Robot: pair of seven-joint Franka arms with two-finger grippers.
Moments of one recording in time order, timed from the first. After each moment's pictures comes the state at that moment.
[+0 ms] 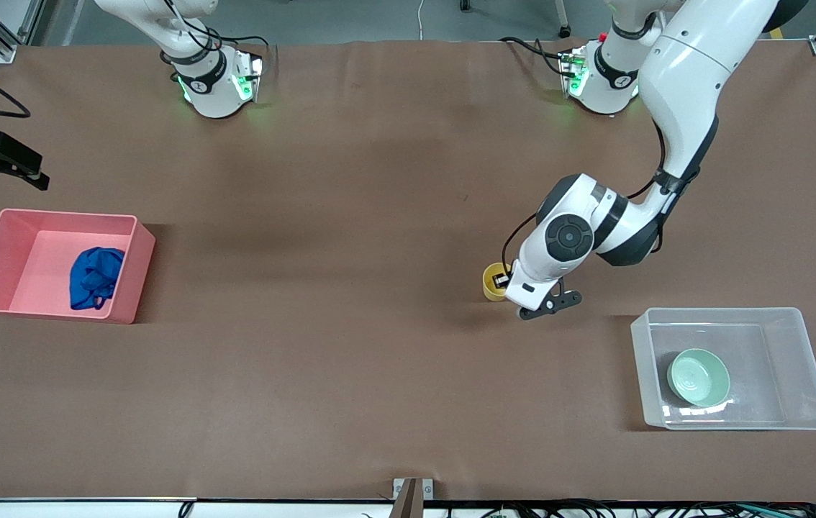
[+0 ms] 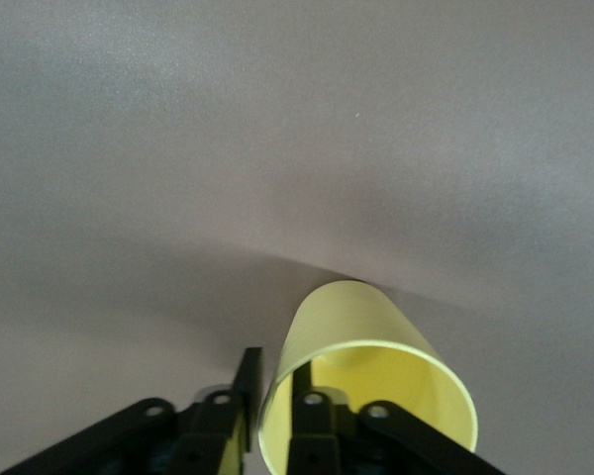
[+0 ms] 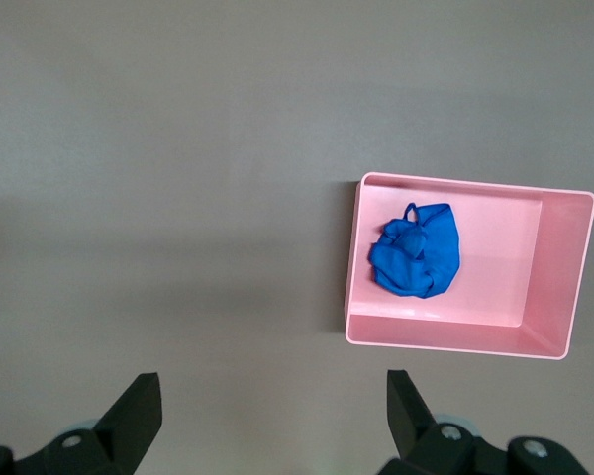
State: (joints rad) left arm -0.06 0.61 -0.46 -1.79 0.23 2.26 -0.92; right arm -0.04 -0.02 0.00 -1.53 0.00 1.51 -0.06
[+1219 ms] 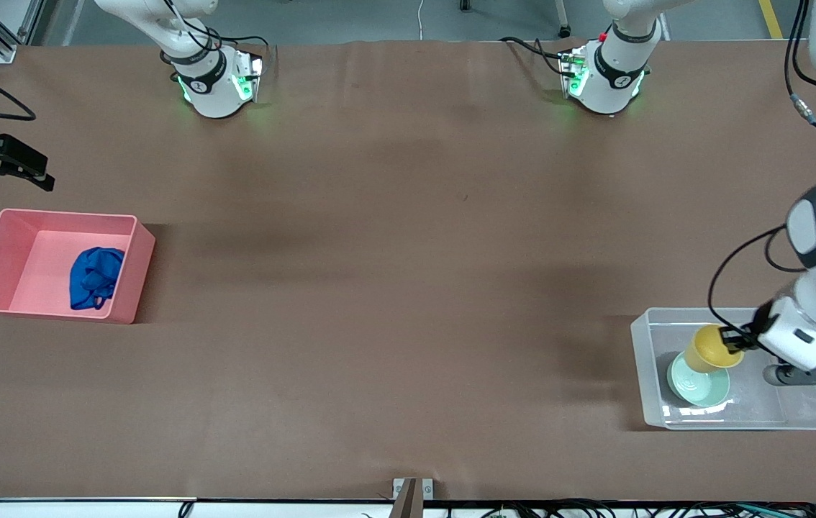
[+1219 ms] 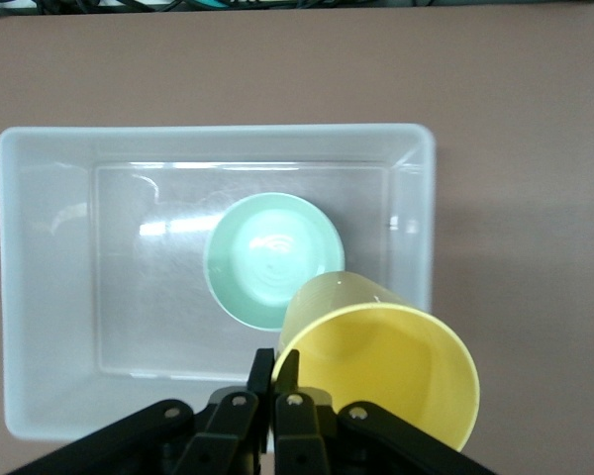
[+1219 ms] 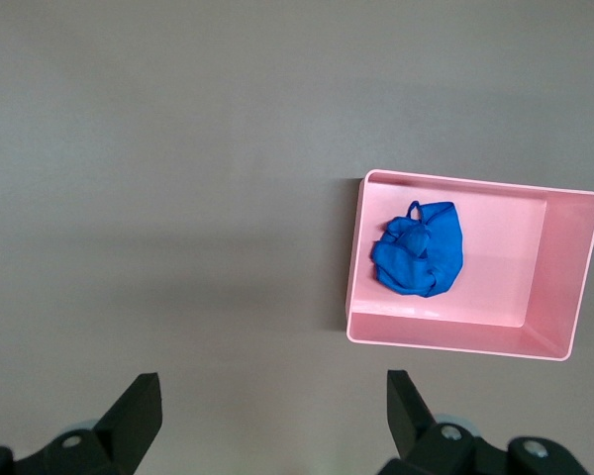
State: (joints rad) left arm 0.38 0.60 -0.42 -1.39 0.31 2.06 -0.06; right arm -0.04 -0.02 0.01 -1.54 0.00 1.51 -0.07
